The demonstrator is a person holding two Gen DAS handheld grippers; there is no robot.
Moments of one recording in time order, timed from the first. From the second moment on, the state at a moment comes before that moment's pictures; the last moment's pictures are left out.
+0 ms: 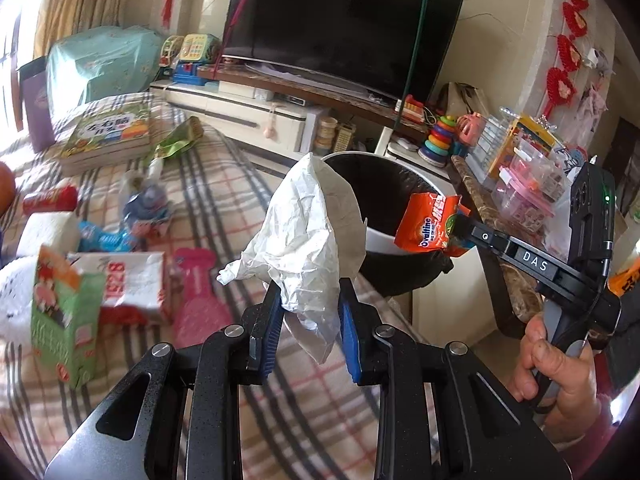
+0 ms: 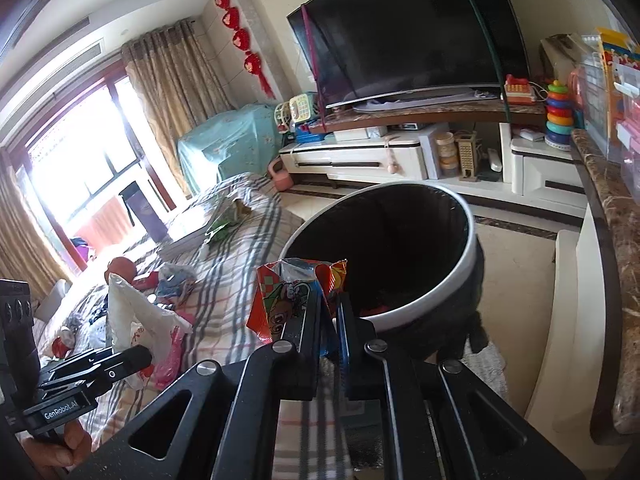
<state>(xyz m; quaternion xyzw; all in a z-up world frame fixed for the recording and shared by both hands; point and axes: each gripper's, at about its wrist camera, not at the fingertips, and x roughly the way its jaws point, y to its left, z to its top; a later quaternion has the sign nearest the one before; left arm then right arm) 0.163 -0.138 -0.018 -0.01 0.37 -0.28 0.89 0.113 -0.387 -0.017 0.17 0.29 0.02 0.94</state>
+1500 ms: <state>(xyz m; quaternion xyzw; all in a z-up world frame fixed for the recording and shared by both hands) 0.248 -0.255 -0.018 0.05 0.39 -0.33 0.86 0.172 -0.445 -0.013 0.16 0.32 -0.03 0.93</state>
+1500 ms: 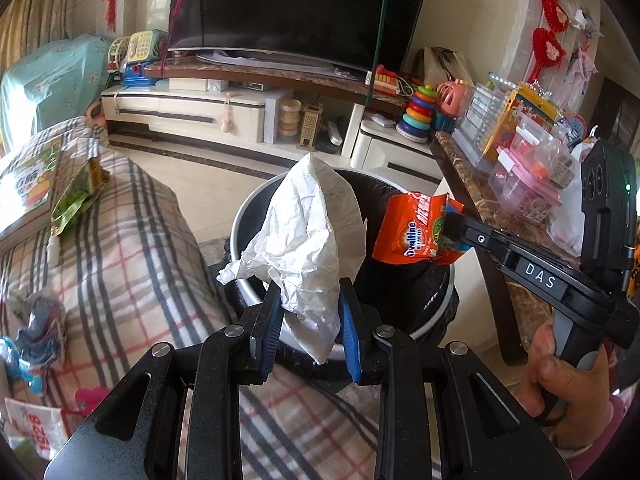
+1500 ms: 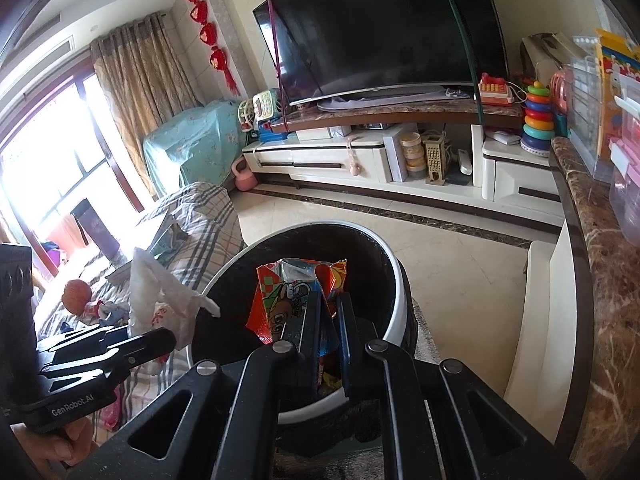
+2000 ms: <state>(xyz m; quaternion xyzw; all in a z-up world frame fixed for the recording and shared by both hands) 0.261 -0.260 -0.025 0.05 0.41 -0.32 0.85 0.185 -0.460 -0.018 0.17 0.33 -0.02 0.93</state>
